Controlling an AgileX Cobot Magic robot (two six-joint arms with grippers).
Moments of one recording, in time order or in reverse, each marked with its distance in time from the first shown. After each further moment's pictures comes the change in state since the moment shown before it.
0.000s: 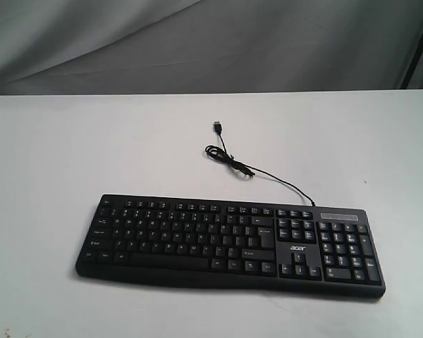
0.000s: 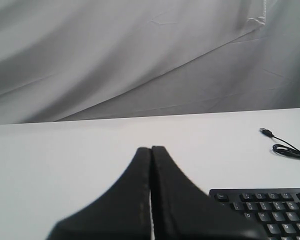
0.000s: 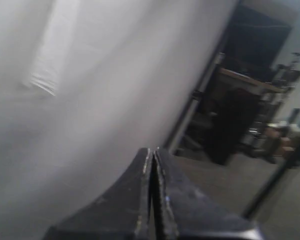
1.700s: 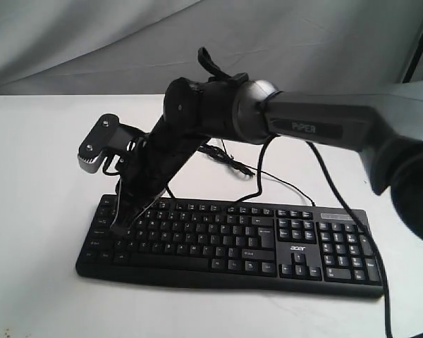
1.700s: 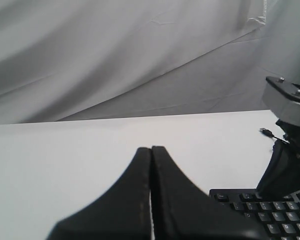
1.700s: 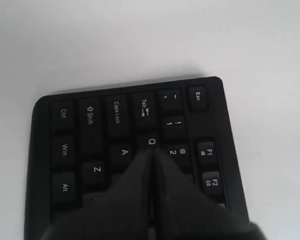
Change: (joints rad) left arm 0.000 0.000 0.000 0.000 0.000 0.000; right arm 0.981 1.012 -0.531 2.214 0.770 -2.308
